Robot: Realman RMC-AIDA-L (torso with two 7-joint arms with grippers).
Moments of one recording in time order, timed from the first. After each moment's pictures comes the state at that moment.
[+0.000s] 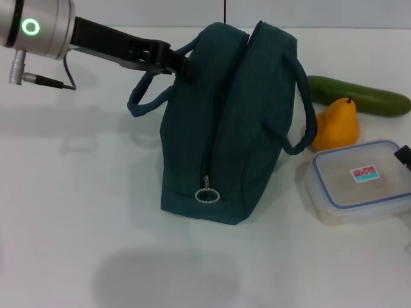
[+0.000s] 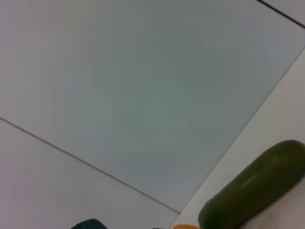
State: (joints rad) left arm -0.72 -2.00 0.89 1.05 2.13 1.65 -2.51; right arm 0.28 2.02 -0.18 0.12 -1.72 -1.45 1.30
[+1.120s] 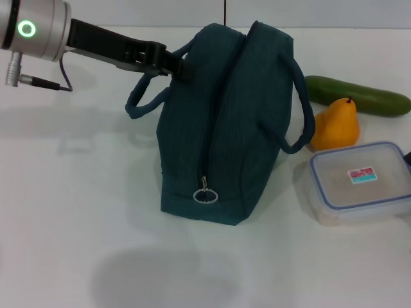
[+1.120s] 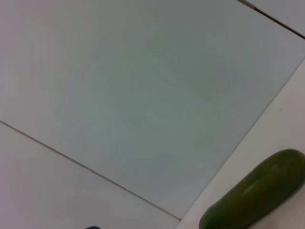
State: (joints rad) left arm -0.71 -1.99 0.89 1.05 2.13 1.65 -2.51; right arm 0.26 2.02 -0.18 0.12 -1.71 -1.48 1.29
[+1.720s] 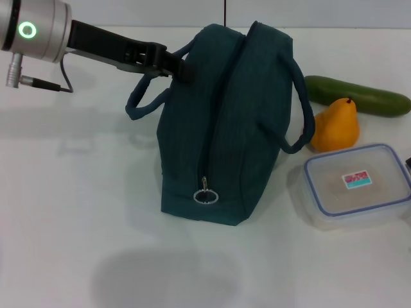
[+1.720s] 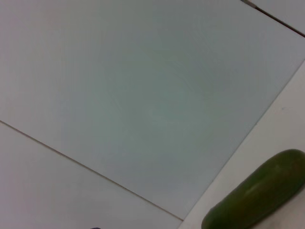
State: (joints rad) left arm -0.71 -2.00 0.89 1.05 2.13 1.65 -2.51; right arm 0.26 2.02 -0.18 0.11 -1.71 -1.48 1.30
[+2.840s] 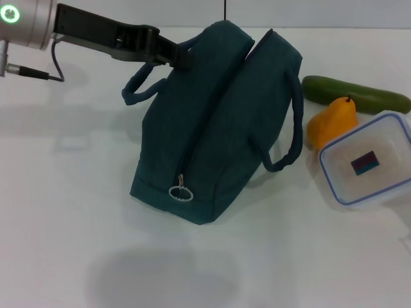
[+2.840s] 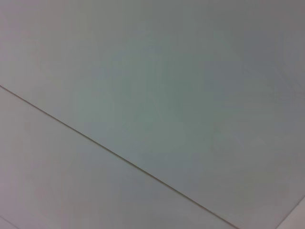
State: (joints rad) left arm -0.71 -1.96 0.89 1.06 2.05 1.69 -2.55; right arm 0.30 2.02 -0.19 0.08 -1.71 -1.67 1.33
